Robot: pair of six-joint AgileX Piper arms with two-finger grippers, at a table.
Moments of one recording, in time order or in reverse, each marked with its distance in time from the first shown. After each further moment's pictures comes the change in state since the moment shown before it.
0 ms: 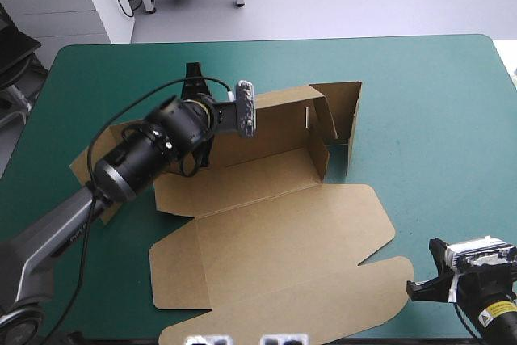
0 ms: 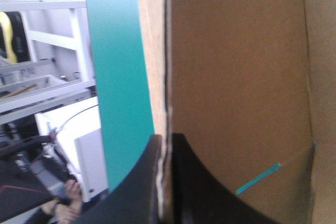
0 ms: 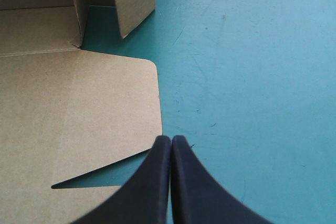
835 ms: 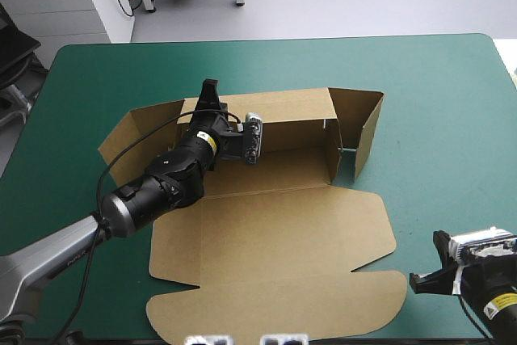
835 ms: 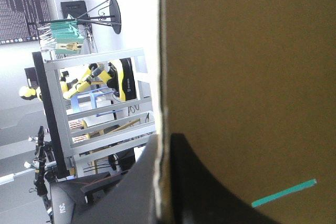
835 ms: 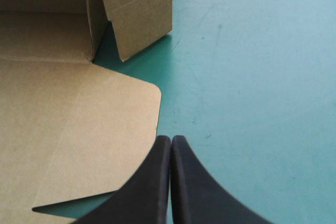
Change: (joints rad) left arm -0.029 -0.073 0.391 0.618 -0.460 -0.477; right arm 0.000 0.056 -0.077 -0.013 0.015 0.000
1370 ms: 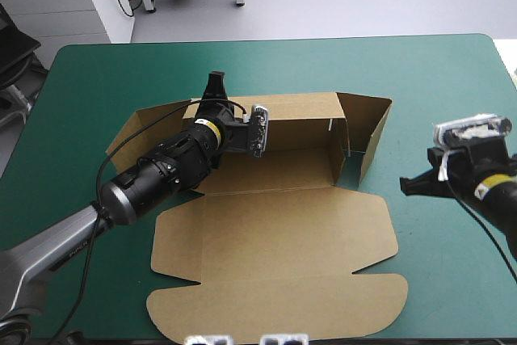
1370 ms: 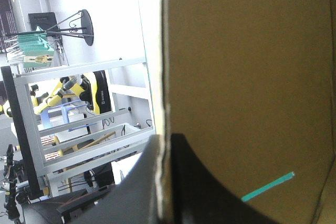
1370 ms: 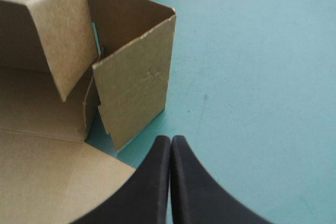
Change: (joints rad) left arm 0.001 0.024 -0.137 -0.344 0.054 0.331; right arm 0.000 0.586 -0.516 -0.036 0.032 -0.038
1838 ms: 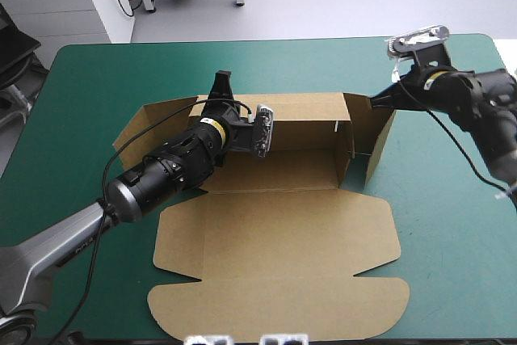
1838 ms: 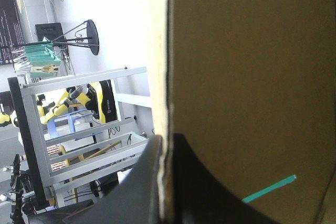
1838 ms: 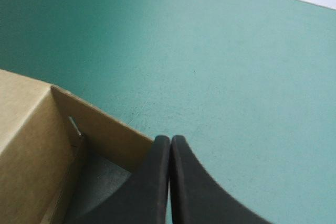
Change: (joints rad) left arm 0.002 0.022 -0.005 0.010 -0.046 0.003; right arm 0.000 0.576 -0.486 -0.008 0.044 -0.055
